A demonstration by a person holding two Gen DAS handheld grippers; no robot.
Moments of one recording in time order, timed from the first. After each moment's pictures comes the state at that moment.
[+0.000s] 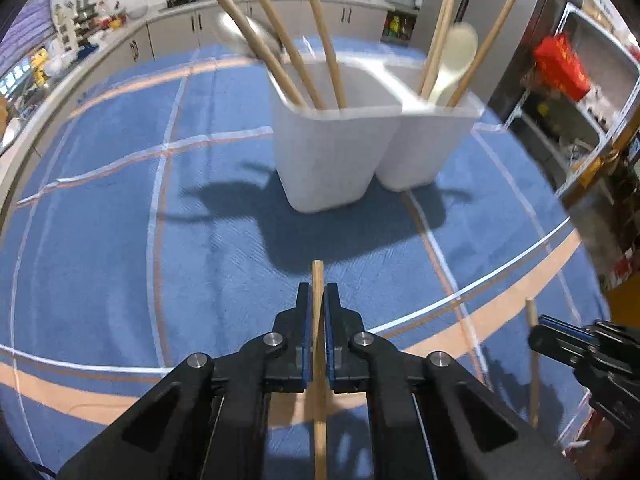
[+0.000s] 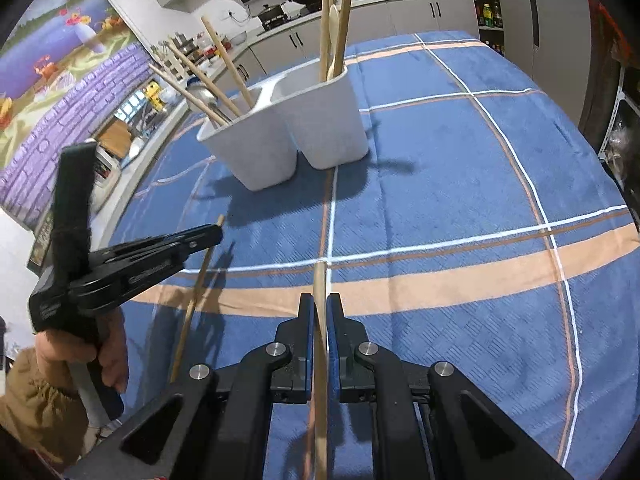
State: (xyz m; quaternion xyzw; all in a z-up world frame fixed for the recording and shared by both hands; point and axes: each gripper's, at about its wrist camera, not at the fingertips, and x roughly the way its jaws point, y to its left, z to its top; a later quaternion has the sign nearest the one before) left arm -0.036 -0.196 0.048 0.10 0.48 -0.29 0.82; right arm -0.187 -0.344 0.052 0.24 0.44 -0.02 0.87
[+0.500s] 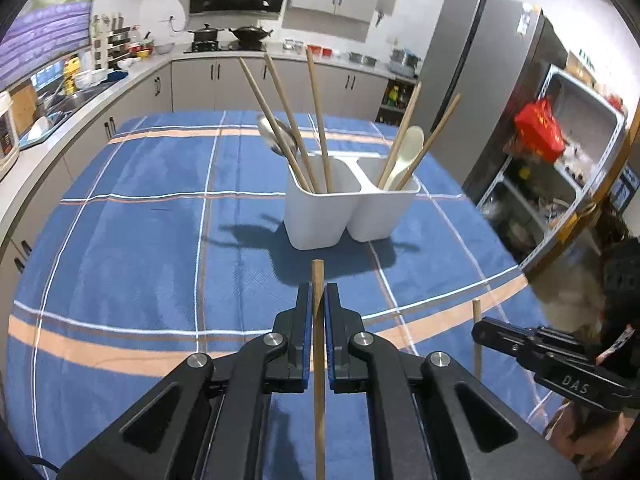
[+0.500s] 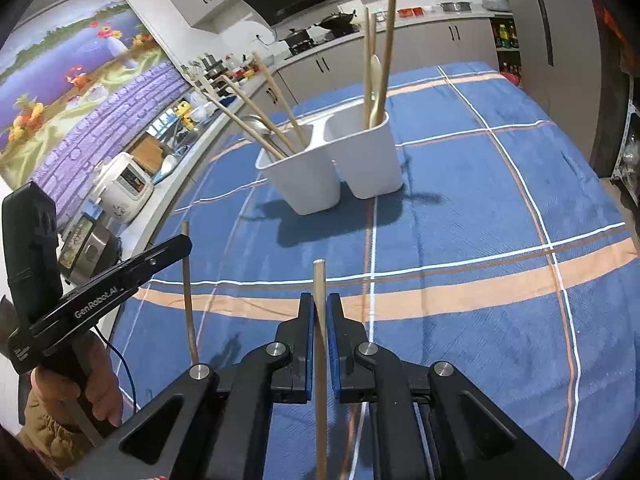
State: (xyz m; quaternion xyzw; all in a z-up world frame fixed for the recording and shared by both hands) left arm -0.100 -0.142 0.120 0.02 0.40 -0.30 0.87; right arm -0.215 -0.325 0.093 0.24 0.39 0.02 0.89
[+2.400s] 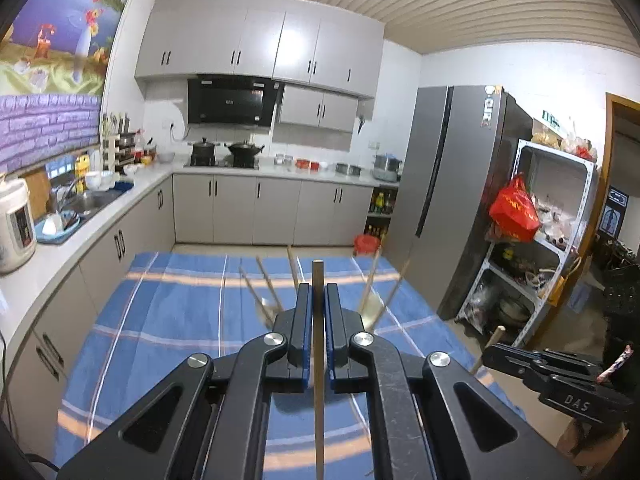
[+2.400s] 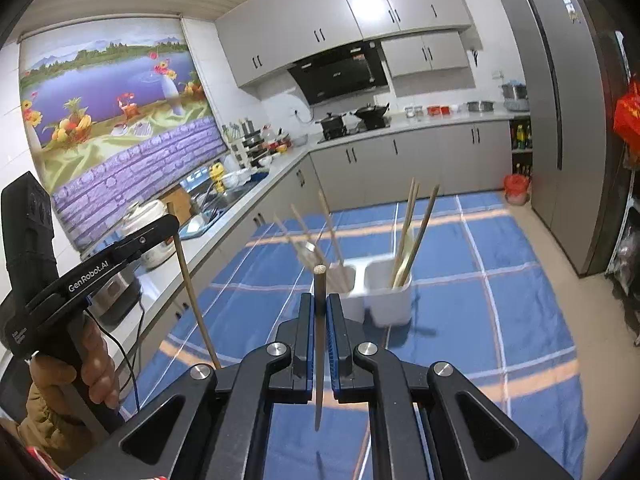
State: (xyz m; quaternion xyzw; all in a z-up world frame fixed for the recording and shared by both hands) left arm -0.121 -0.130 0.277 -0.02 0.20 -0.31 0.93; right arm -0.233 -0.334 0.232 0.16 0.24 0.01 0.96
